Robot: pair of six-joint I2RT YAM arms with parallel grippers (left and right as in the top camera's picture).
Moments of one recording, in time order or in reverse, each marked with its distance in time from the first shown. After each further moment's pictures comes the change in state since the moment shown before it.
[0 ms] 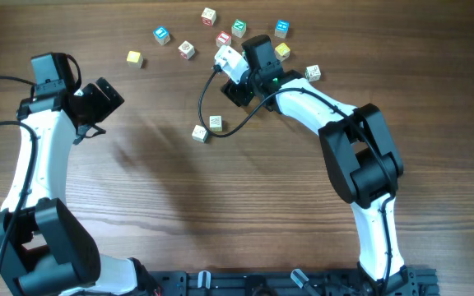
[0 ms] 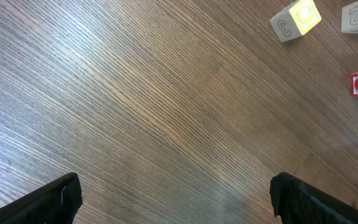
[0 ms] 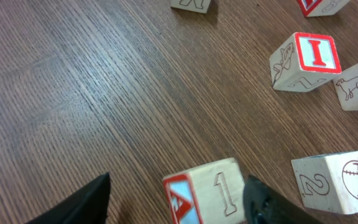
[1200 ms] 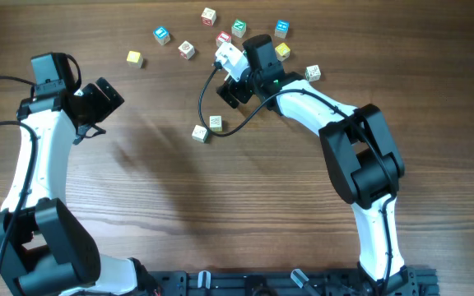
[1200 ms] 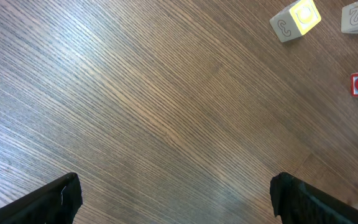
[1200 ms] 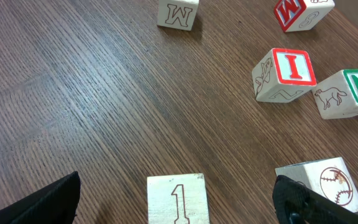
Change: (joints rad) left arm 0.000 0.000 0.000 0.000 0.000 0.000; right arm 0.000 -0.009 -0.023 0.076 0.011 0.026
